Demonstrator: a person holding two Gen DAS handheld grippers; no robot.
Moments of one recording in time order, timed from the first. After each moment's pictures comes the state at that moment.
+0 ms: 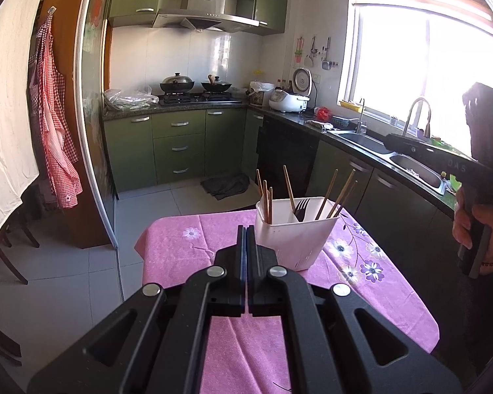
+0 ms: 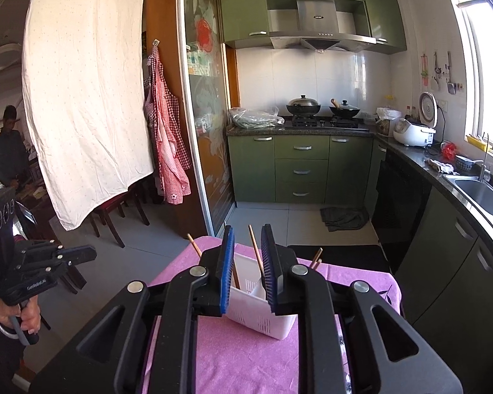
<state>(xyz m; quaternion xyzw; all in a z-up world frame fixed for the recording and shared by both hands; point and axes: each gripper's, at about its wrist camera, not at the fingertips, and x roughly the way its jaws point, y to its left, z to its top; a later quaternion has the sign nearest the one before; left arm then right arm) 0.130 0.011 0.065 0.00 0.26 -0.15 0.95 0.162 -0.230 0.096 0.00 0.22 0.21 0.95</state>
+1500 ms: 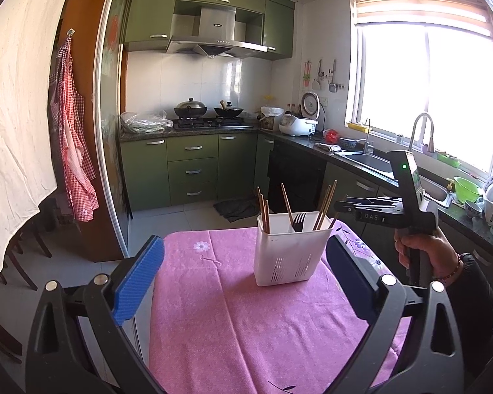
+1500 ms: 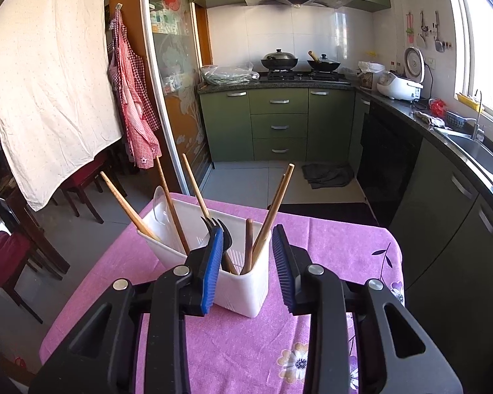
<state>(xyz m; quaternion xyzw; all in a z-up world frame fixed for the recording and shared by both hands) 0.077 0.007 0.078 0.00 0.21 -0.12 0.97 0.244 -0.243 0.011 0.00 0.31 0.16 0.94</state>
